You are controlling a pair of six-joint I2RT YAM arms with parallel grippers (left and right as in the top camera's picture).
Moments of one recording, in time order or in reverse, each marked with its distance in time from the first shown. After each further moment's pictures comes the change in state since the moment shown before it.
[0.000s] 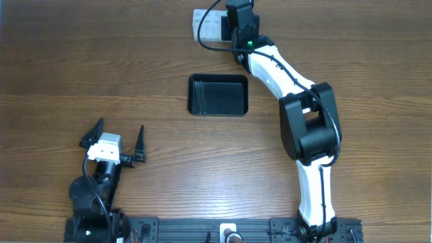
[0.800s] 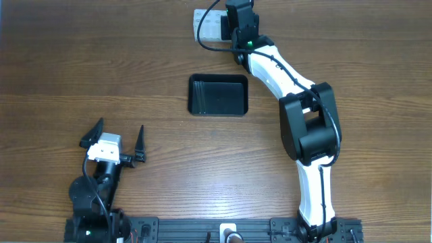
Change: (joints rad) left arm 0.000 0.000 0.000 0.000 0.000 0.000; right arm 0.002 0.000 0.000 0.011 -0.002 -0.015
